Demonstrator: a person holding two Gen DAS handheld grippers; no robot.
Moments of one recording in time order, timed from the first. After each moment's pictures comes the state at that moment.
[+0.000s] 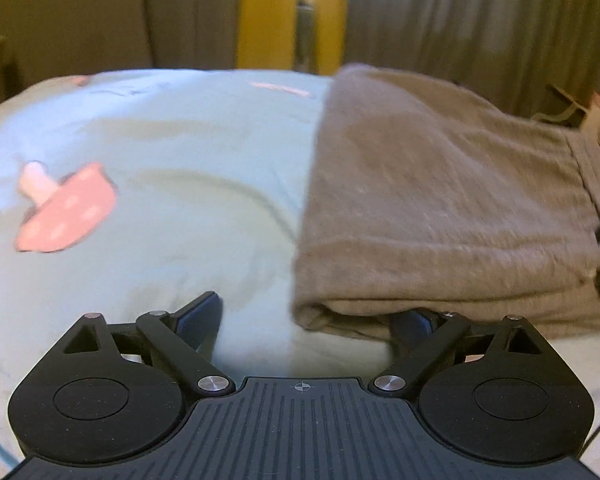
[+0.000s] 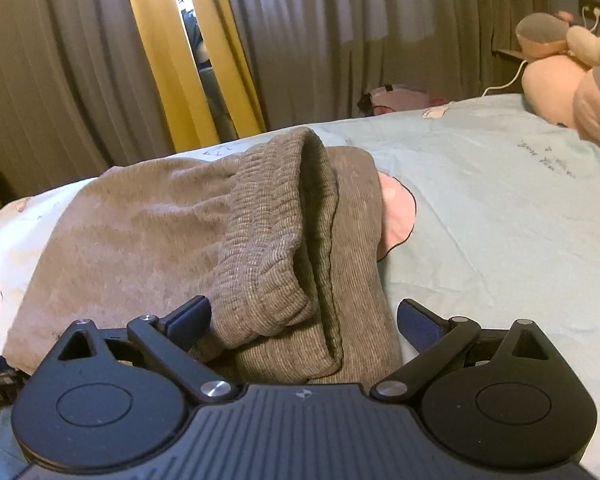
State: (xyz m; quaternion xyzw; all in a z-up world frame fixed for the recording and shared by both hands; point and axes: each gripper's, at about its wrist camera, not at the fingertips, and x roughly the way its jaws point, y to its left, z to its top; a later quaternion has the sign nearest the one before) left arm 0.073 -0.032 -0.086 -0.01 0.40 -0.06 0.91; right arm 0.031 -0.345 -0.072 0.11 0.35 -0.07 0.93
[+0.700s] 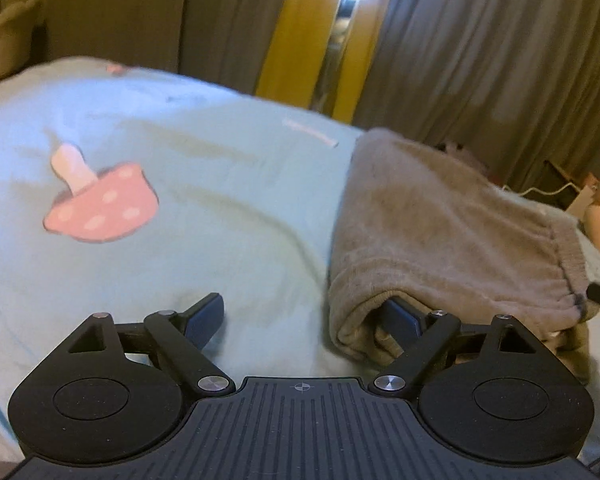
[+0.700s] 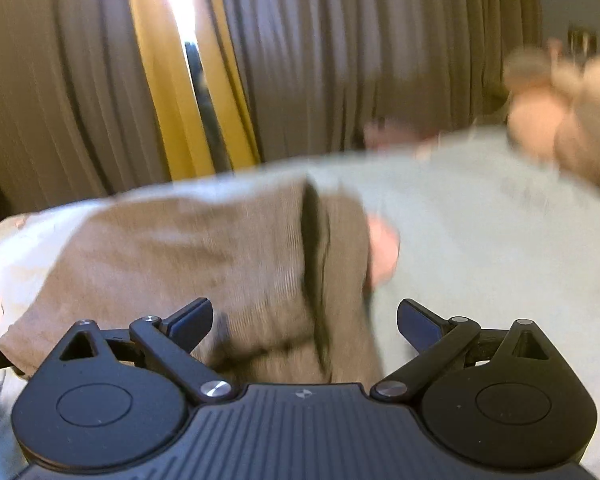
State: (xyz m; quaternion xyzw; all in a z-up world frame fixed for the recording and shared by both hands) left arm 0.061 0.009 -0.068 -0.12 0.36 -0.07 0.92; right arm 0.010 -0.341 -0.046 0.08 0.28 -0.08 0.95
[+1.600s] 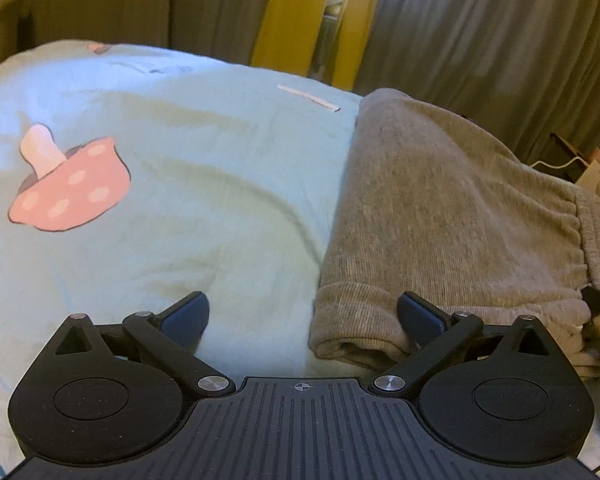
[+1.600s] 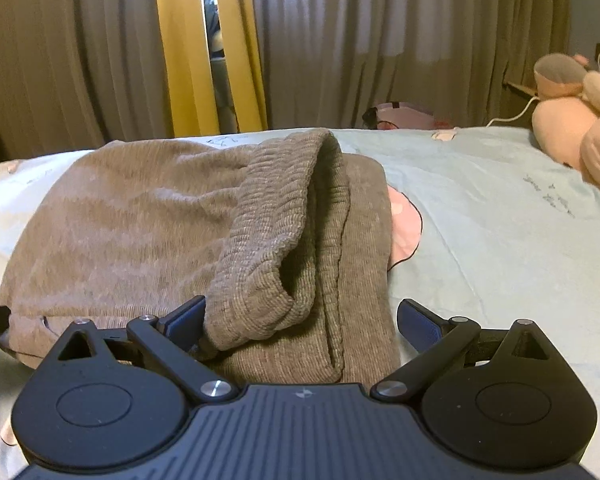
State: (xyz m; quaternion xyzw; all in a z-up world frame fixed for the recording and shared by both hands) left arm 0.097 -0.005 -0.104 -0.09 0.40 -0.07 0.91; right arm 0.039 -0.328 -0.074 0.03 0.35 -0.07 0.93
